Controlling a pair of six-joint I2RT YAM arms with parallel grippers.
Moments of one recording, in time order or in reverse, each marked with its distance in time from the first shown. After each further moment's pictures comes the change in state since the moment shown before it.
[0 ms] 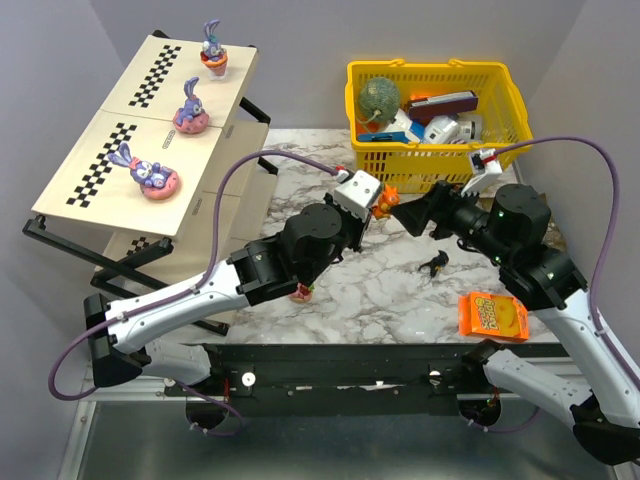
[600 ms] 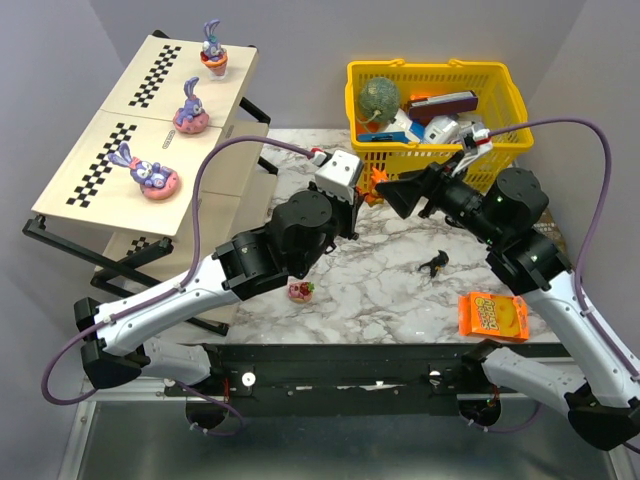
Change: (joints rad) left arm 0.018 -0.015 0.114 -0.109 -0.066 -0.146; right arm 0.000 0.092 0.031 0.299 -0.112 -0.109
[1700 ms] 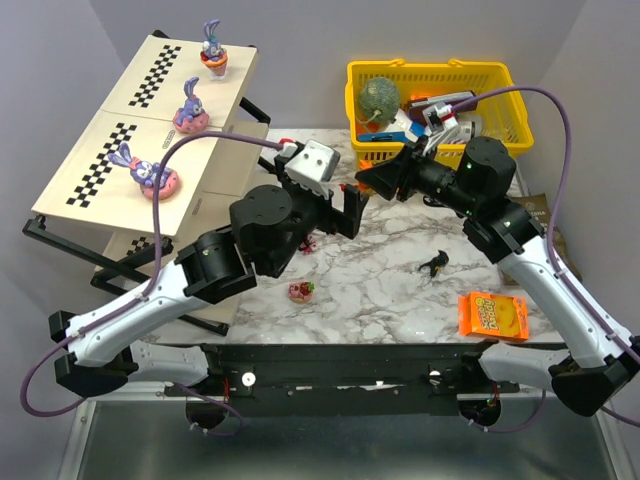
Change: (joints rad) left arm 0.005 -0.087 0.061 -0.056 0.022 0.085; right arm 0.002 0.203 0.134 0.002 -0.152 -0.001
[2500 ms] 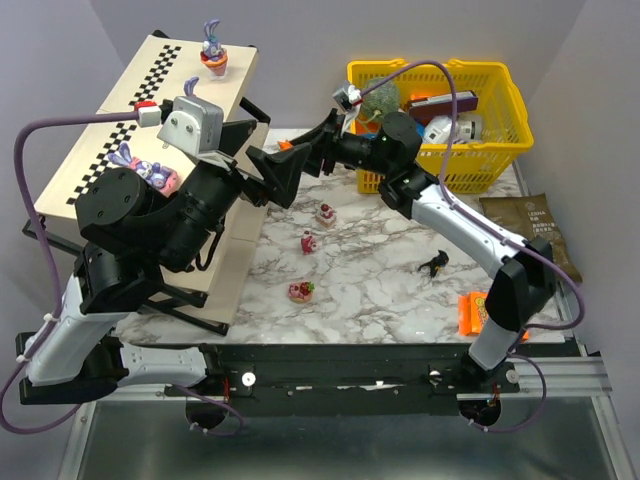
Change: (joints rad) left arm 0.000 -0.082 0.388 -0.133 0.017 0.153; right arm 0.100 0.532 0.208 0.568 -0.280 -0.093
